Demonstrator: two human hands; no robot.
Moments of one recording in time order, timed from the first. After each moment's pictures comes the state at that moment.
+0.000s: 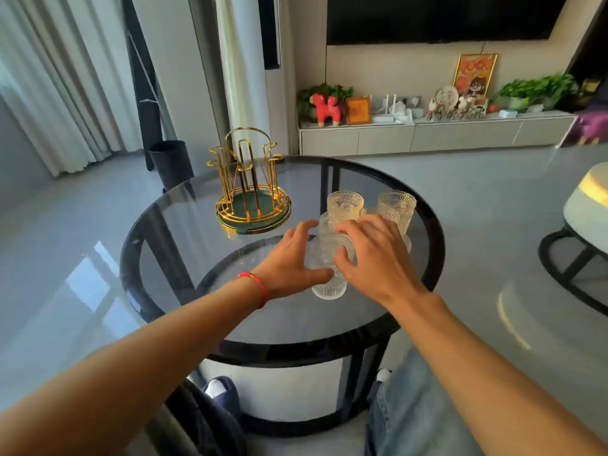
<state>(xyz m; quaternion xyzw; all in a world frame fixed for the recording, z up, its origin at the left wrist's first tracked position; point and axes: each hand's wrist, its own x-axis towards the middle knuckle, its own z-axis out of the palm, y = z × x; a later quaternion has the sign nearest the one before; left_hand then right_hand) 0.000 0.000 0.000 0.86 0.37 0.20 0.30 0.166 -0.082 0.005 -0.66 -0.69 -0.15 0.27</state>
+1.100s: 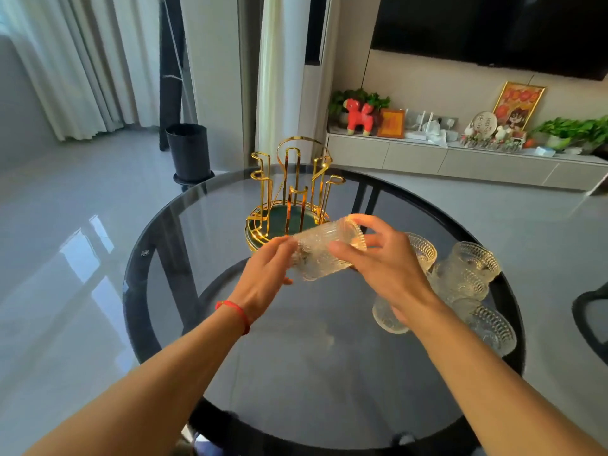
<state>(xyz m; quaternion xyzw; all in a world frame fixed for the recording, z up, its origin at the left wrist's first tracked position) -0.070 0.122 -0.030 0.61 0.44 0.40 0.51 0.112 0.050 0.031 -0.66 -0.52 0.28 0.47</state>
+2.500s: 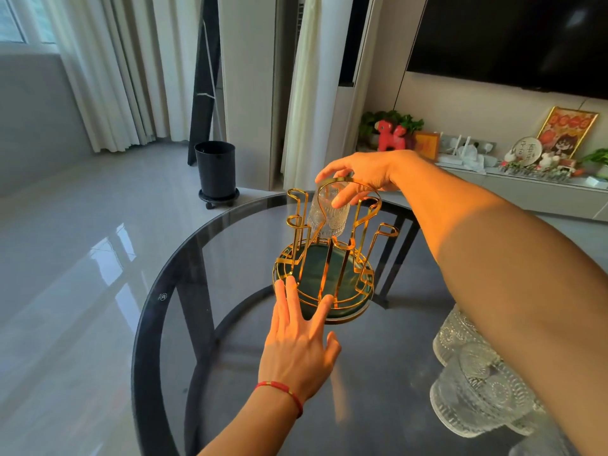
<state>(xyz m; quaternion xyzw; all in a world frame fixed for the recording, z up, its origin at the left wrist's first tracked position) -0.057 0.164 -0.100 0.81 0.55 0.21 0.01 0.117 0.345 0.133 -0.60 -0.72 0.34 0.06</state>
